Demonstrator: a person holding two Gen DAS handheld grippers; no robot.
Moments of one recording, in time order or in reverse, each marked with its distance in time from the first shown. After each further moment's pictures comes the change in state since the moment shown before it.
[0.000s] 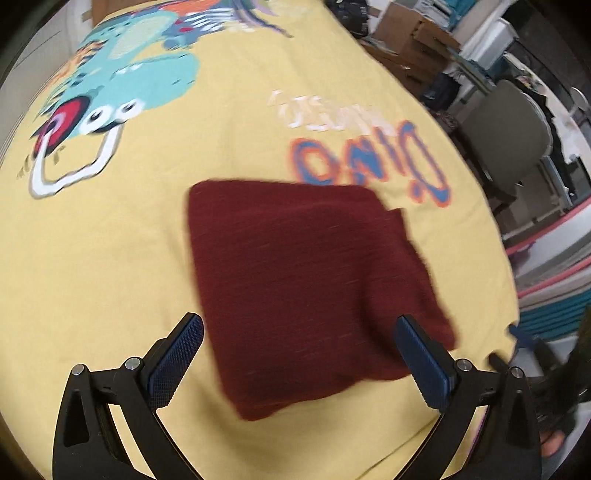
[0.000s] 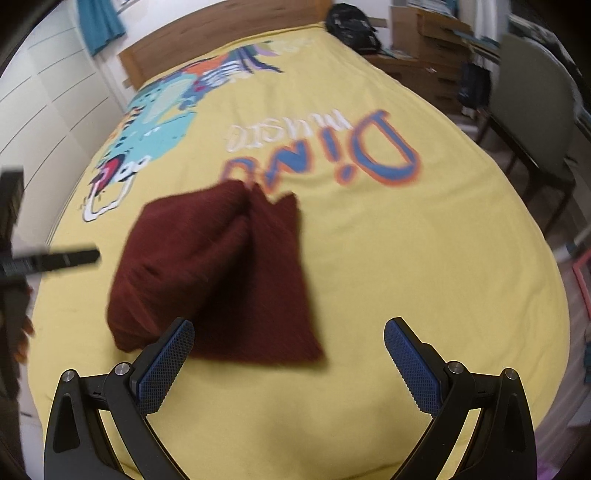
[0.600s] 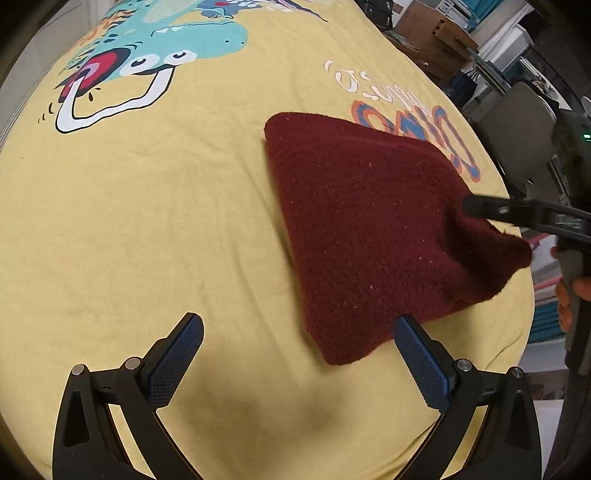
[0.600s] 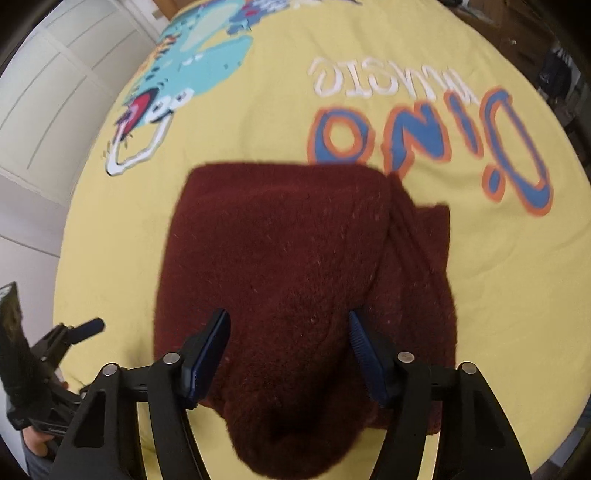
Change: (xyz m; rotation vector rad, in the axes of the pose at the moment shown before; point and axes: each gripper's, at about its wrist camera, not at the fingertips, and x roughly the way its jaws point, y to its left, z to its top) left arm -0.007 0.070 -0.079 -0.030 0.026 -0.008; right arm 0.119 0.075 0.062 -0.059 0.328 0.121
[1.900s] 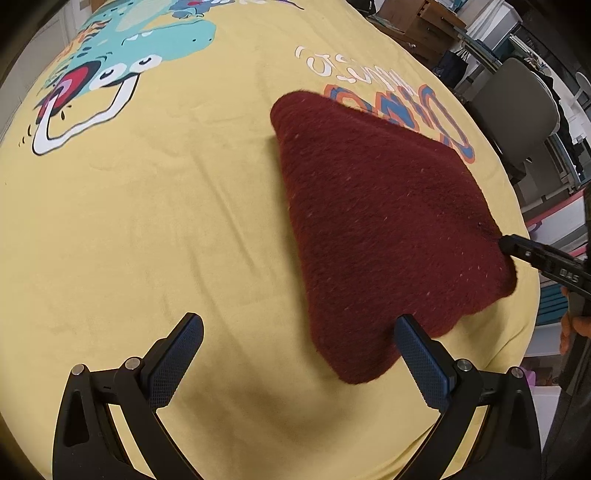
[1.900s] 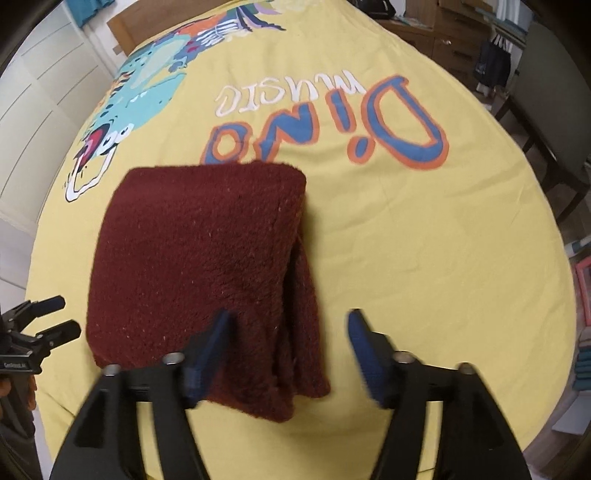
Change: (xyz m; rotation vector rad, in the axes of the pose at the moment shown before) left arm 0.020 -0.034 0.015 0.056 0.040 0.020; right arm -0.061 -0.087 -0.058 0.084 -0.160 -0.117
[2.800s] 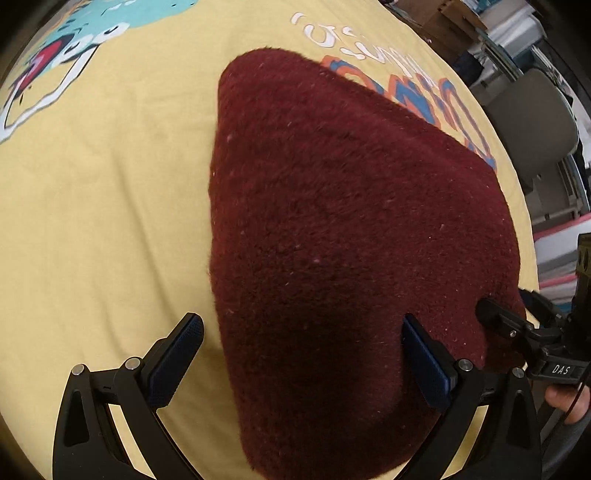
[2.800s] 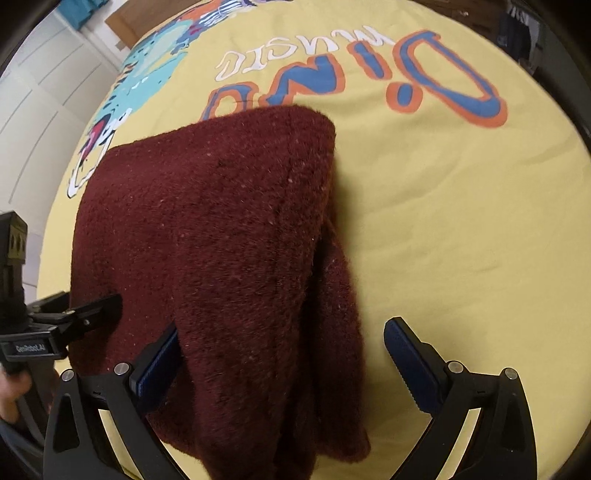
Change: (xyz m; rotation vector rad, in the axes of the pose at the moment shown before) left arm 0.089 -0.012 0.040 -0.092 0.060 -0.047; right arm 0.097 -0.013 -0.004 0.065 0.078 0.153
